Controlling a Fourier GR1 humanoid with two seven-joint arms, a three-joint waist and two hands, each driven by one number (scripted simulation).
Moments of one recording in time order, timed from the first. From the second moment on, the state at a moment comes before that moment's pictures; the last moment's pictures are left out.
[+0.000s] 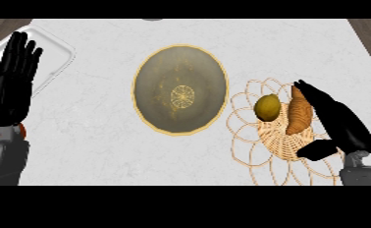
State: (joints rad) left arm -0.24 0.36 0.18 -1.50 0.20 0.06 -0.02; right arm -0.08 -0.38 0.02 -1.58 0.80 0.25 0.12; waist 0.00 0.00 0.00
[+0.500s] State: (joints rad) left arm -0.25 0.34 0.21 -1.49 0.18 0.04 -0.02; right arm -0.13 -0.35 -0.02 -1.45 0.85 0.25 0.10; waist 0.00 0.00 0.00
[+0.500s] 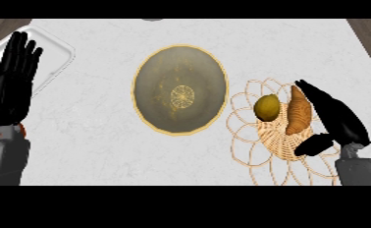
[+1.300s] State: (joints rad) left arm -0.28 0.32 0.21 -1.48 0.15 0.03 0.00; right arm -0.23 -0.39 -0.05 -1.34 0.92 0.12 -0.12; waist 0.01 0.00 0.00
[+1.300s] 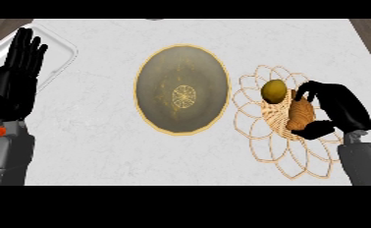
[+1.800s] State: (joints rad) left arm -0.34 0.29 0.15 -1.49 0.15 -0.01 -0.01; right arm -0.56 -0.66 0.02 -1.09 0.95 0.29 -0.50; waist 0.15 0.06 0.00
